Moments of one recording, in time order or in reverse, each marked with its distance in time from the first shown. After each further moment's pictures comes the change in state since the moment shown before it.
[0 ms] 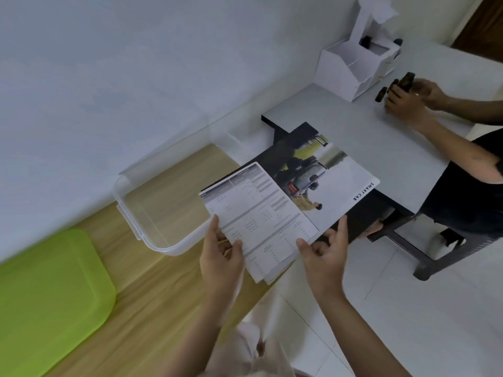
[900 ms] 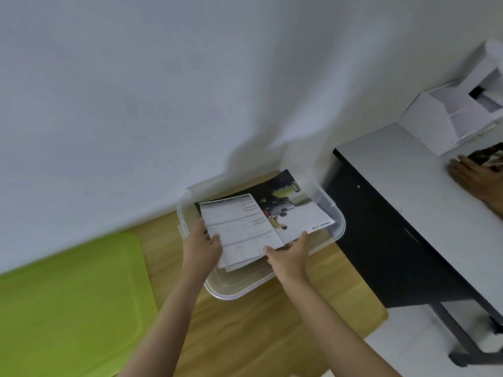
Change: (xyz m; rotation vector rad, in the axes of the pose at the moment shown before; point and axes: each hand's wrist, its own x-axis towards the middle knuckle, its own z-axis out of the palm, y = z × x) left_hand 0.179 -0.024 -0.119 0.342 0.088 -0.278; right_hand 0.060 0.011 0.222 -0.380 -0.334 0.382
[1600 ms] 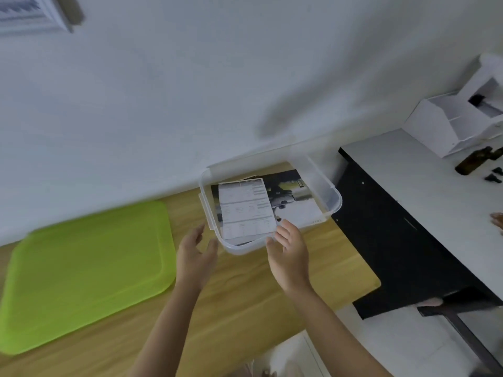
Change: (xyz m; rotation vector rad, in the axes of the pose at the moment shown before) left_hand -0.121 -0.049 -0.030 -0.134 0.225 0.081; right_hand -0.112 0.025 -0.036 0.029 -0.148 -0.360
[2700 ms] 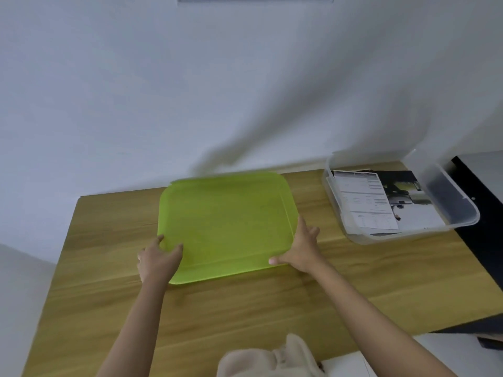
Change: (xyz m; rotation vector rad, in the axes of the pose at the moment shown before) left_hand 0.050 -0.191 -0.302 0.325 0.218 -0.507; right_hand -0.034 0.019 0.240 -0.690 -0.438 0.016
